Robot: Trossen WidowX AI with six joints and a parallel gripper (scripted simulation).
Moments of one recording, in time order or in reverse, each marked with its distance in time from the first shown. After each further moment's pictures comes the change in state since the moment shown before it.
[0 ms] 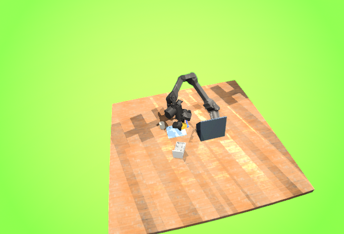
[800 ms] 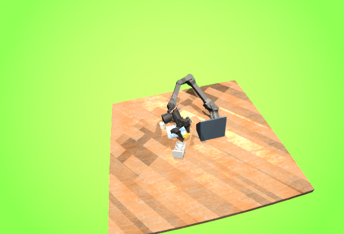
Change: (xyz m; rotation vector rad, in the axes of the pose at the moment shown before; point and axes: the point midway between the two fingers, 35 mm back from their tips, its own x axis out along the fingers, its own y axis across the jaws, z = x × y) arm 0.073 -0.014 0.014 0.357 -0.488 -0.321
